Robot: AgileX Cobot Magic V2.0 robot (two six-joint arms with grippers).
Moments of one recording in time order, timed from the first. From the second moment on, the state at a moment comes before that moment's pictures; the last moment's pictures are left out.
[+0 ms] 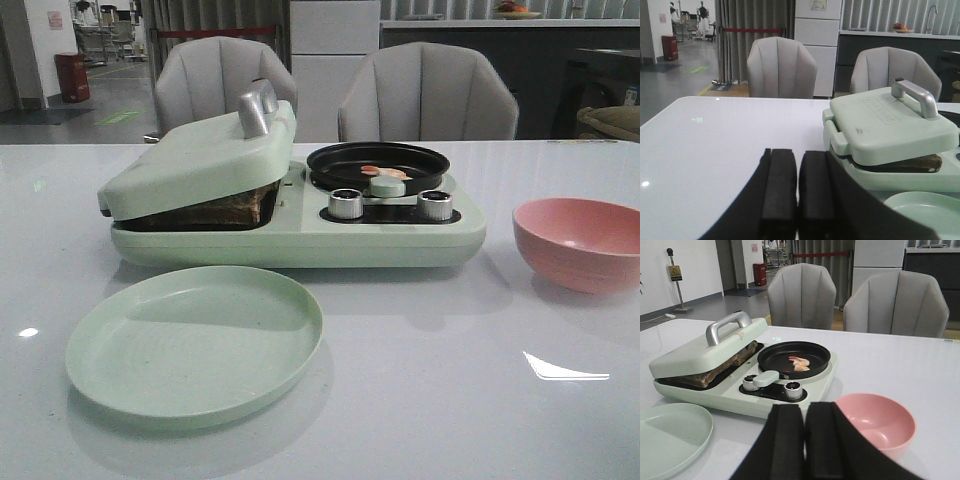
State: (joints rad) left arm -0.08 0.02 0.01 0.06 0.00 -0.14; right arm 0.29 0.11 -0.16 0.16 0.12 -0.08
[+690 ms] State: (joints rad) left arm -0.07 0.00 0.01 0.10 0.00 -0.14; right arm 0.29 0.11 -0.16 0.16 0.12 -0.08
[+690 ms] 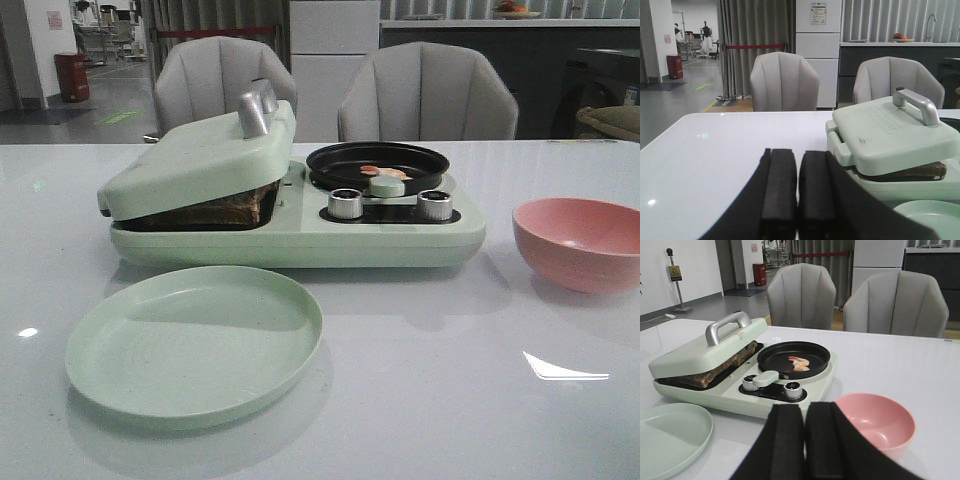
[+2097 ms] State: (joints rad) left arm -0.07 0.00 0.01 0.11 0.00 -0.14; right arm 0.09 0.00 0.01 0.05 0.04 -0.04
